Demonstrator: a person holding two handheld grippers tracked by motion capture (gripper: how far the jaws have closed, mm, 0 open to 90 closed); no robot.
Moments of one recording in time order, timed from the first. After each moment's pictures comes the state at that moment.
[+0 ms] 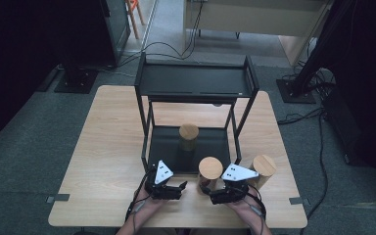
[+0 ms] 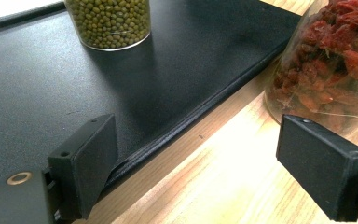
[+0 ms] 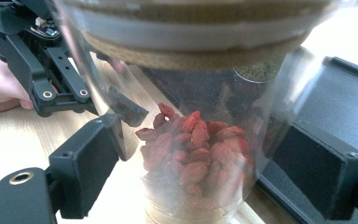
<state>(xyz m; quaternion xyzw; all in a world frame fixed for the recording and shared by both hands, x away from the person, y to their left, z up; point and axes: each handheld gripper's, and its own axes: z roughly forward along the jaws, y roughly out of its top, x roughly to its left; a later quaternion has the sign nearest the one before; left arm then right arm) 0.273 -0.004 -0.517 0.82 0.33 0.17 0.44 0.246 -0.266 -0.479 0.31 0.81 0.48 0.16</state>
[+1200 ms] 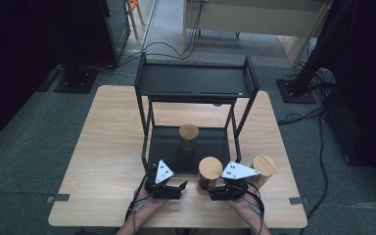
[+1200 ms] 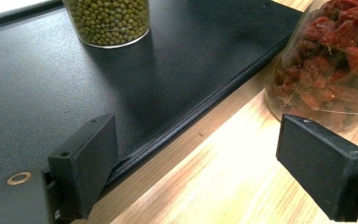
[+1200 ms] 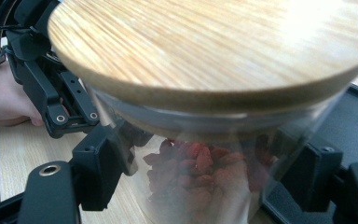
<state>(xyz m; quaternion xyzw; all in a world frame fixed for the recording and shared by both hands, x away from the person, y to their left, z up) 0.274 -0.005 -0.518 0.82 0.33 0.16 0.44 0.248 -0.262 -0.469 0.30 0.80 0.50 0.16</state>
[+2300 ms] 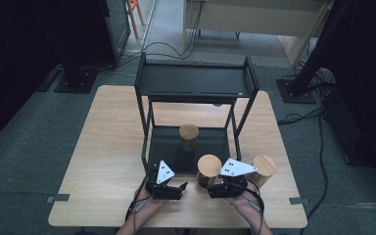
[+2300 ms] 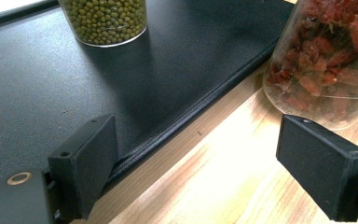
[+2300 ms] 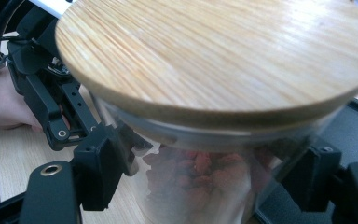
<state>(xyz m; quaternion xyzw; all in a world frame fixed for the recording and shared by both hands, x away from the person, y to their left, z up) 0.273 -0.007 -0.518 0.83 0.32 0.16 0.43 0.251 -0.258 -0.456 0.29 0.81 0.49 0.16</state>
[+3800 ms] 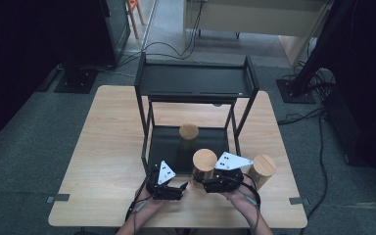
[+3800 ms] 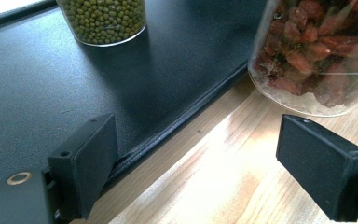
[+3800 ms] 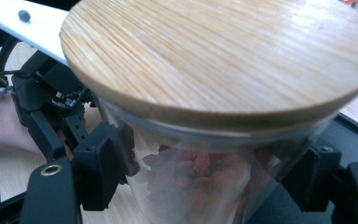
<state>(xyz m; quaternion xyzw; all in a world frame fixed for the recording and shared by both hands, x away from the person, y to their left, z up) 0.272 -0.009 -0.518 0.83 0.32 0.17 0.42 0.261 -0.244 -0.439 0.29 0.81 0.49 0.16</state>
